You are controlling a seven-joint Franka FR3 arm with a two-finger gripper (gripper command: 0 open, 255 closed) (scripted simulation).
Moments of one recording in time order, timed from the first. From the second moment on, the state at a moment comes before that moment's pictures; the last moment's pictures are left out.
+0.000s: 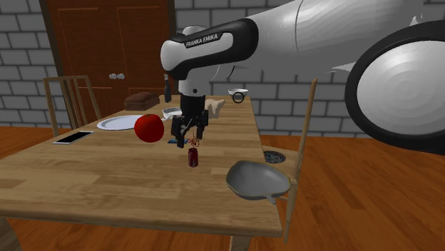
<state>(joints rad) 0.24 0.37 0.17 -1.34 0.01 1.79 -0.35</state>
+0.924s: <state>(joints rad) 0.24 0.37 0.17 -1.36 0.01 1.82 -0.35</state>
